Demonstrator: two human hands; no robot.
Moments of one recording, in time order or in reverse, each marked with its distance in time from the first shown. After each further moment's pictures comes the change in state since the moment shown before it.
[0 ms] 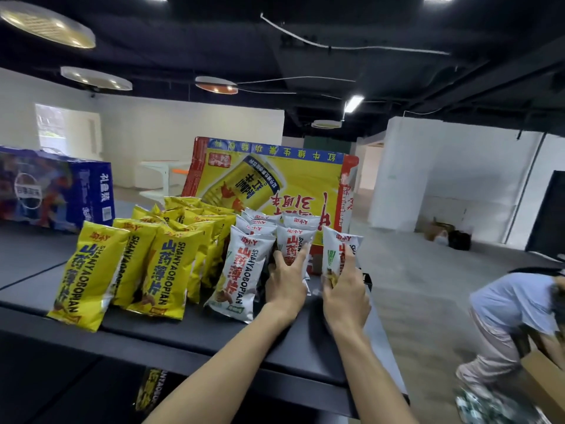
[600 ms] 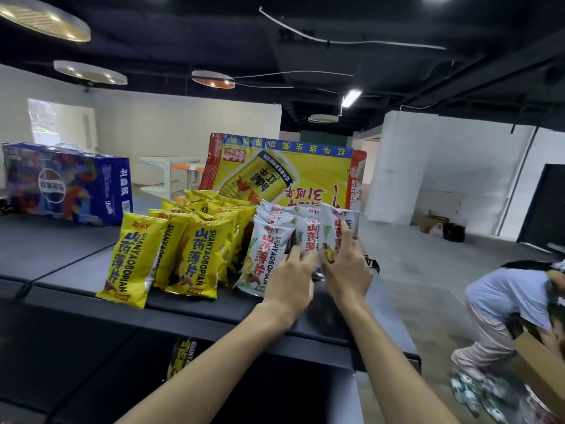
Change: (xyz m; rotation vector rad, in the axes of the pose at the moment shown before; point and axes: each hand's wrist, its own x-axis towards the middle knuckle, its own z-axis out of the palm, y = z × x) left_hand -0.071 -0.022 -0.077 0.128 0.065 0.326; right_hand -0.017 -0.044 -0.008 -0.041 0.057 -0.153
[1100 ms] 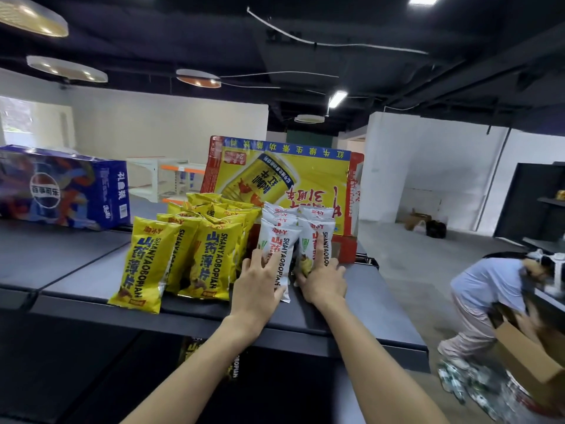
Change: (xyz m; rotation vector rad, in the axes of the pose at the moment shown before) left_hand -0.034 -0.070 -0.017 0.042 0.081 -0.110; right_hand -0.025 -0.025 0.046 -0.262 -0.396 0.124
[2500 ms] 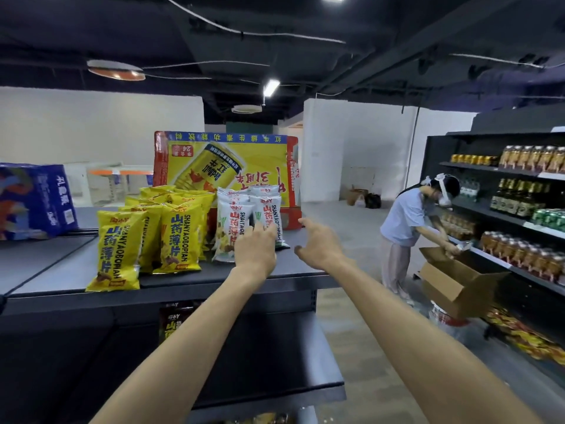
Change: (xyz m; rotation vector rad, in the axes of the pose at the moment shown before) left_hand -0.023 0.070 -0.047 0.091 -0.093 0.194; right_hand -0.110 0.032 -0.131 0.030 0.023 -0.106
